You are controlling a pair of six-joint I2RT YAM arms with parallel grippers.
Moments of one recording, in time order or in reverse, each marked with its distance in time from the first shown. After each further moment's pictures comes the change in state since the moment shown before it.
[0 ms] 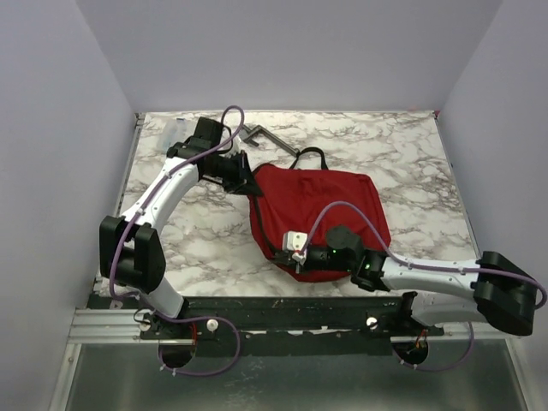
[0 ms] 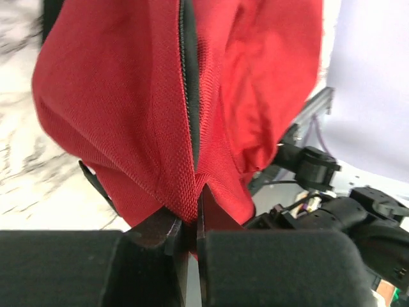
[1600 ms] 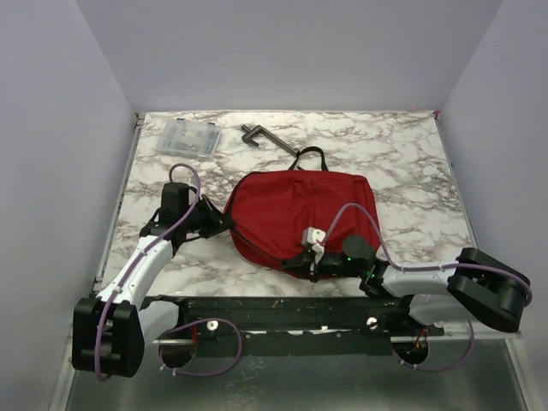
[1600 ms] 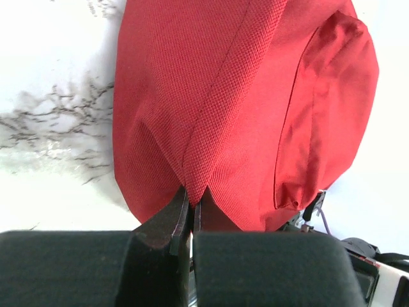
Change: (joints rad) left arm 0.159 -0.542 -0.834 0.520 -0.248 -0.316; right arm -0.088 0.170 -0.193 0.377 -0.126 0.248
